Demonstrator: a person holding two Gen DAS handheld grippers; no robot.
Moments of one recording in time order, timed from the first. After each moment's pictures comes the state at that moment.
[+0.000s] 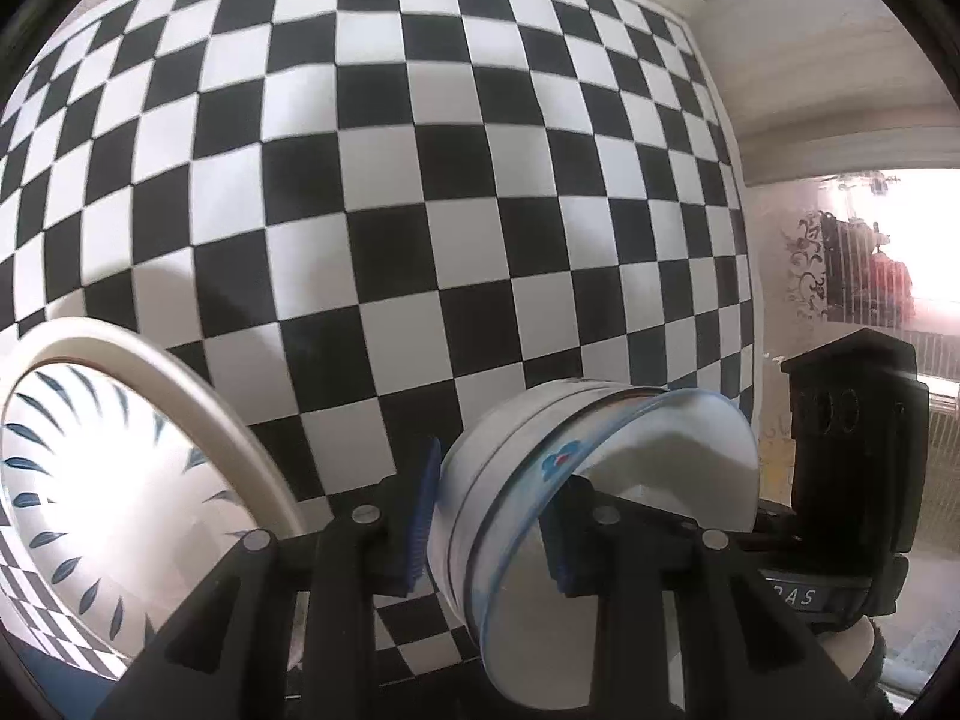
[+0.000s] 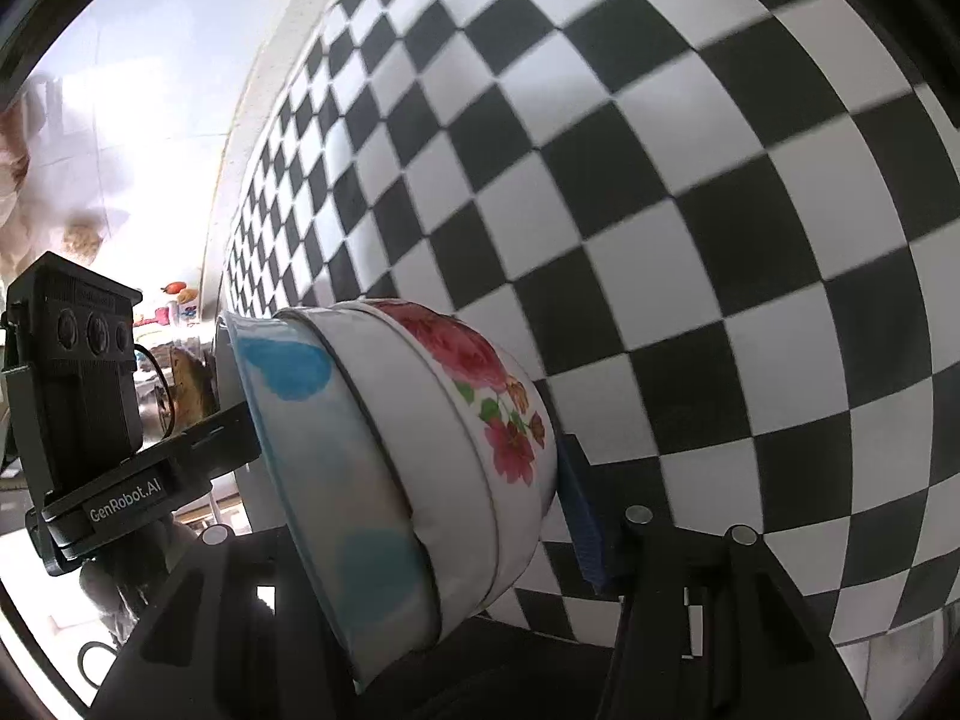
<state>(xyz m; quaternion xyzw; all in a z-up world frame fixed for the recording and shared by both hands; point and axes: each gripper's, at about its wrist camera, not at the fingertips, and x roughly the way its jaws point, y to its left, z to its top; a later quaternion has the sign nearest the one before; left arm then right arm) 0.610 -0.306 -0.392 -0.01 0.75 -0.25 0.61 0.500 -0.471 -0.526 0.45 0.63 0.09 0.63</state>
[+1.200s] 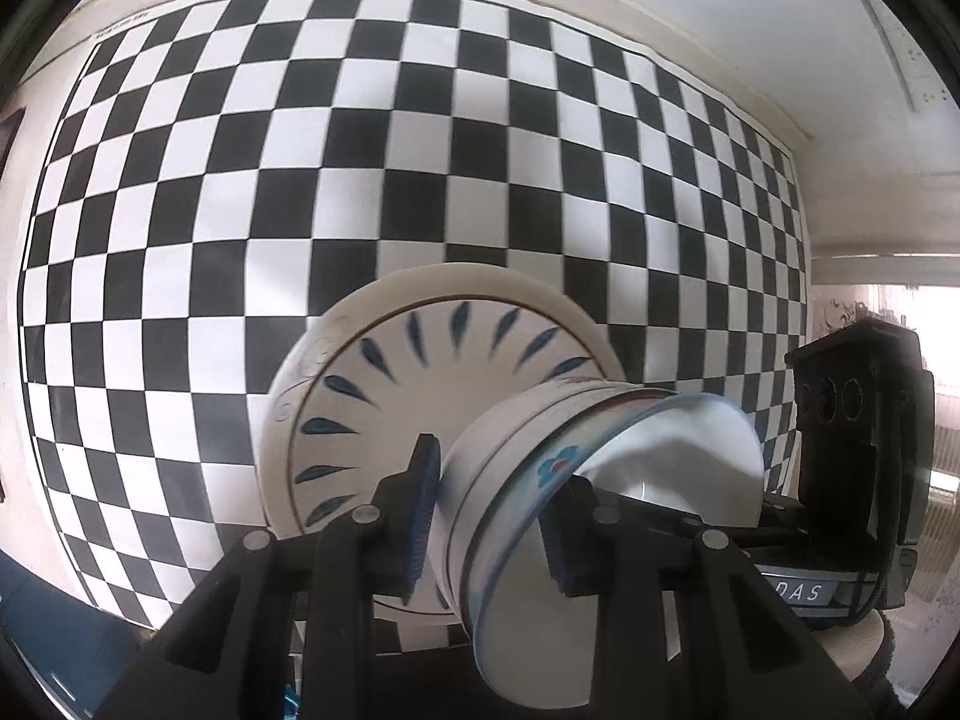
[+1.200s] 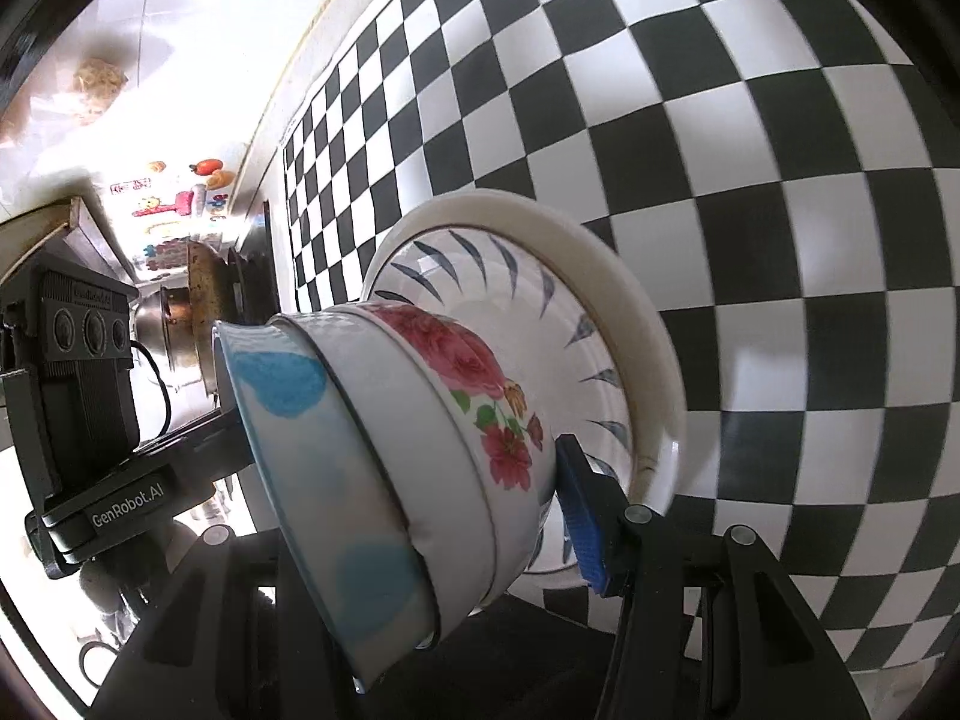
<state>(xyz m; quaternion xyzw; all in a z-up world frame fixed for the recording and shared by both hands) 0.638 -0.127 -0.365 -0.06 0.74 -0.17 0.65 0.588 -0.281 -0.503 0.38 0.67 0.19 0.61</state>
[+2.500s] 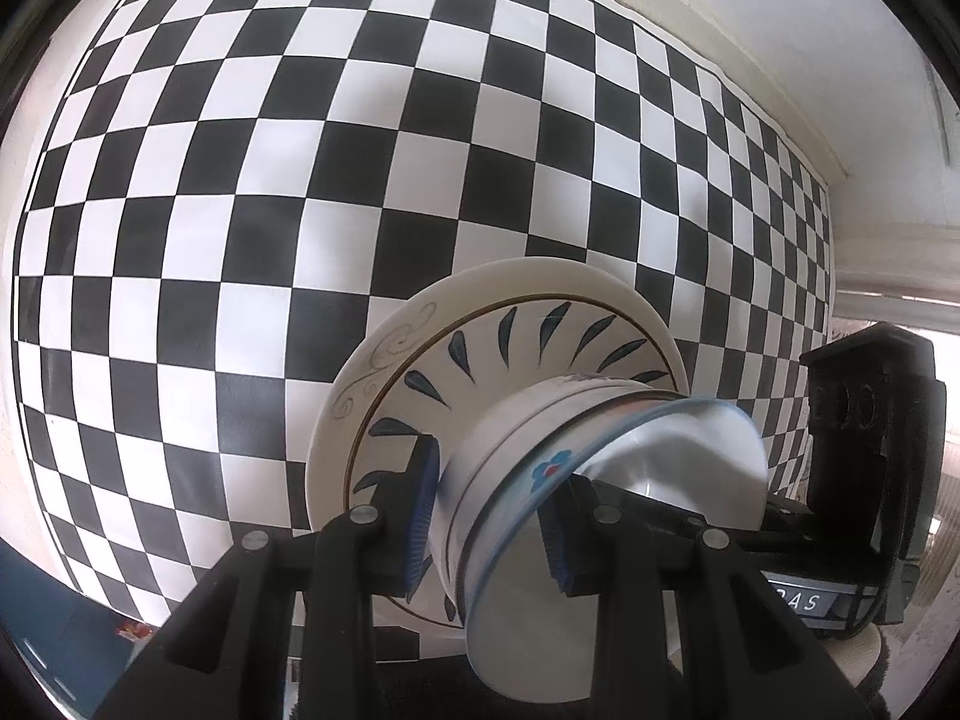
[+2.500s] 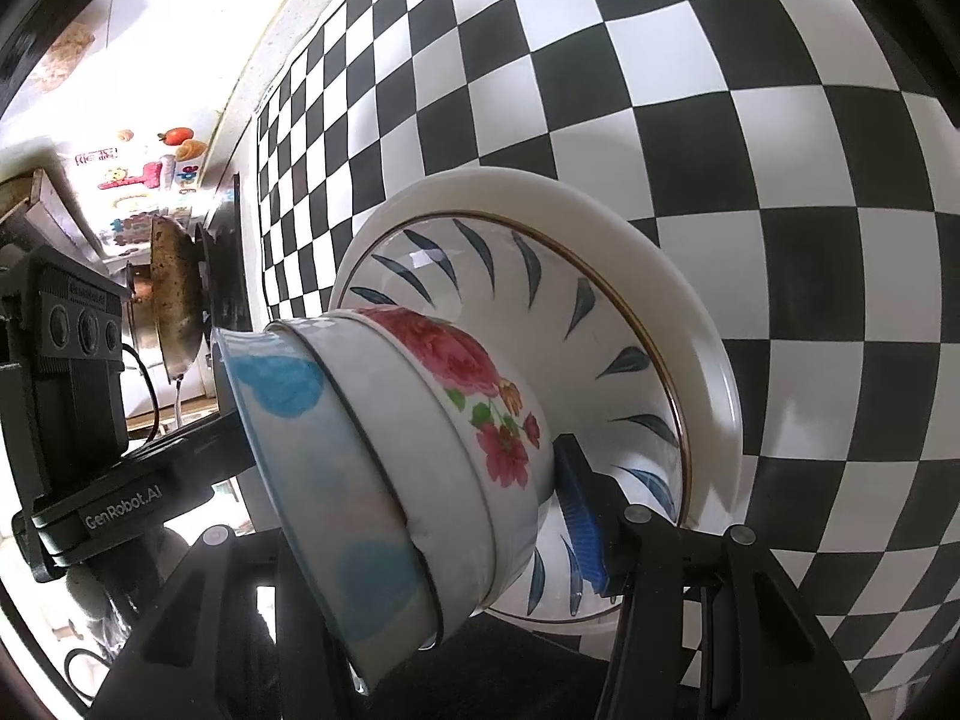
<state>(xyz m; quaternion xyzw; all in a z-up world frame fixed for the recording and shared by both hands) 0.642 -0.099 -0.388 -0.10 0.75 -0.14 0.64 0.613 -0.242 -0.519 0.34 0.70 0.18 0.61</state>
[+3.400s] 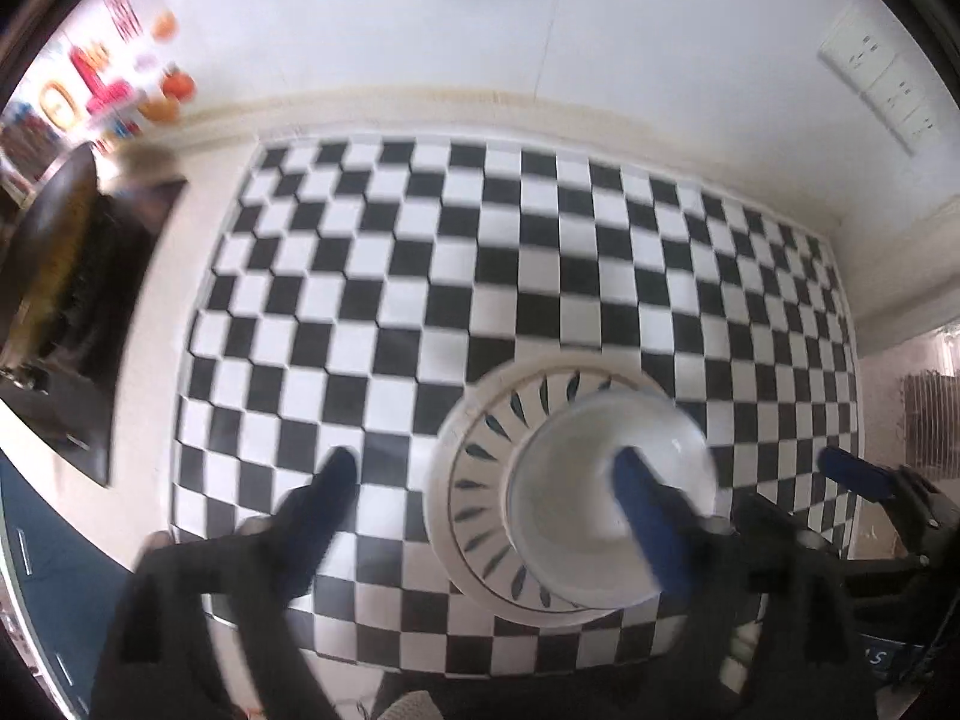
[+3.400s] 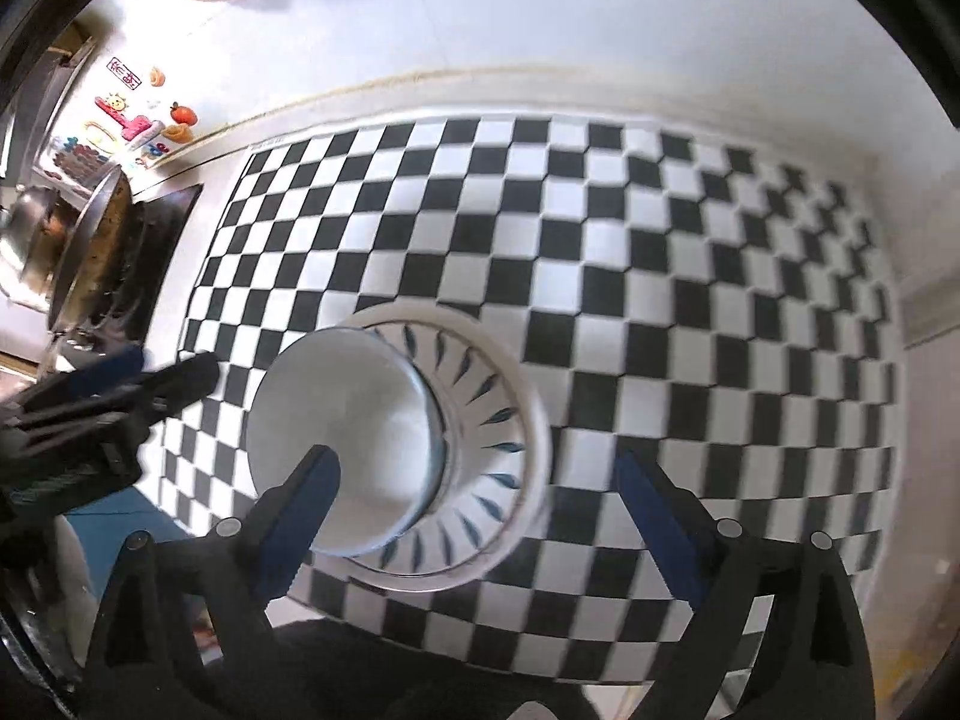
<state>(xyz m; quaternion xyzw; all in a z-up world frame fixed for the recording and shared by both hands) 0.592 -0.079 -0.264 0.00 0.61 -0.07 0.79 0.572 -0.243 -0.348 0.07 0.60 0.04 0.79</state>
